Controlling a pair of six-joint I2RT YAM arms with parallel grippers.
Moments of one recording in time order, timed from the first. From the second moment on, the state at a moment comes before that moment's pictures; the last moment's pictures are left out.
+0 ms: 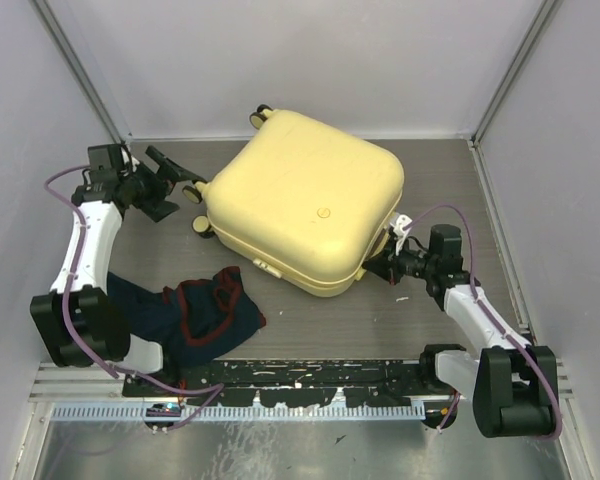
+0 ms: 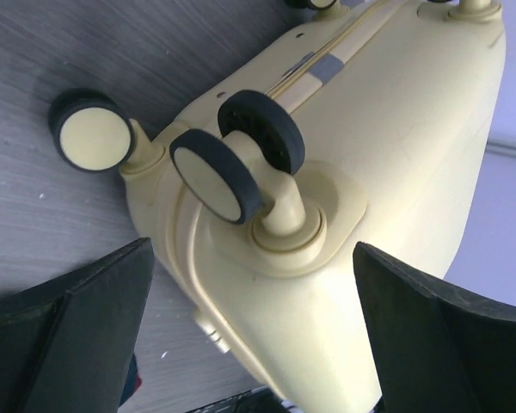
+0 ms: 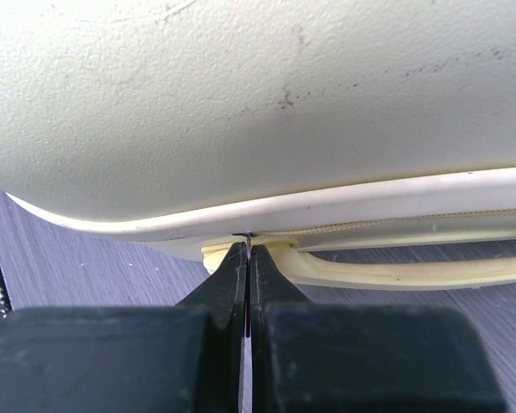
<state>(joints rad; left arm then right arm) 0.16 1.41 1.29 -0.63 0.47 -0.81 0.01 1.06 0.44 0.02 -0.96 -0.33</state>
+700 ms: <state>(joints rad) 0.07 1.77 1.49 -0.49 0.42 -0.94 0.17 1.04 0.40 0.15 -0.83 -0.13</state>
